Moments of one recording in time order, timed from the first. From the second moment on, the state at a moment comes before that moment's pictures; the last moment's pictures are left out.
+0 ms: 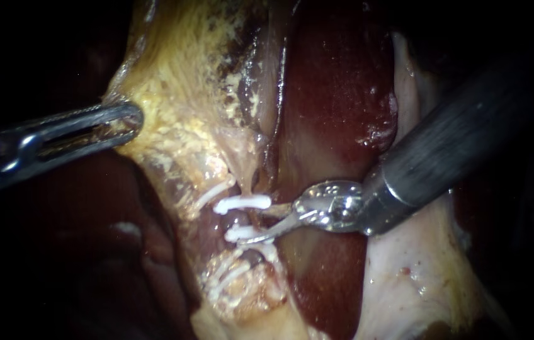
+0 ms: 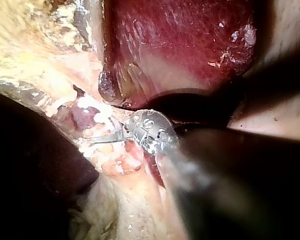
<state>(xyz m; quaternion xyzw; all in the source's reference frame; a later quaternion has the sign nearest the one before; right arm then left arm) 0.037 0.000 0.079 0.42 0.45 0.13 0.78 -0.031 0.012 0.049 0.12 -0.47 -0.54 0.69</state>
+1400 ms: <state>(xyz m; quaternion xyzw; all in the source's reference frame) 0.039 0.001 0.080 0.45 0.42 0.18 0.77 -0.032 0.012 0.049 0.12 -0.47 -0.54 0.69</state>
